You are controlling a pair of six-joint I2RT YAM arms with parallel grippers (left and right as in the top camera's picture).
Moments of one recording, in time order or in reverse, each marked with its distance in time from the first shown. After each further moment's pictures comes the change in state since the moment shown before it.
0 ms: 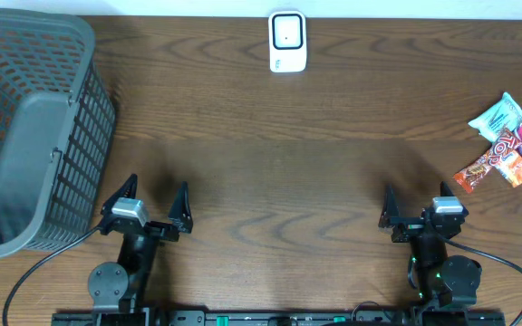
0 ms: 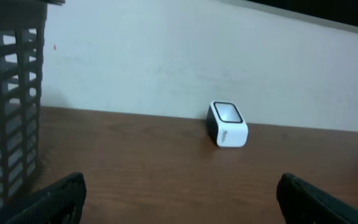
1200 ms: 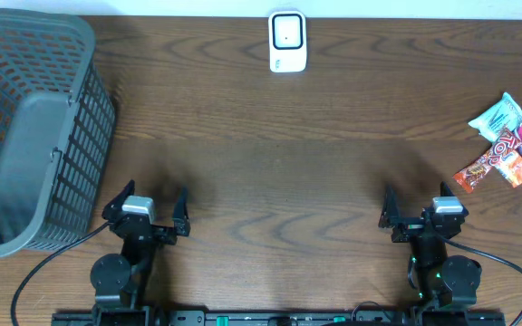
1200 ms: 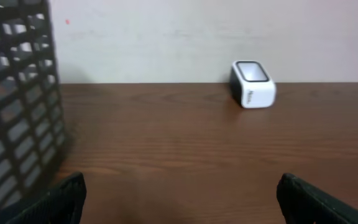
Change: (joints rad) left arm 0.010 0.000 0.013 -0.174 -0.041 0.157; right arm 0.000 0.000 0.000 0.000 0.000 0.000
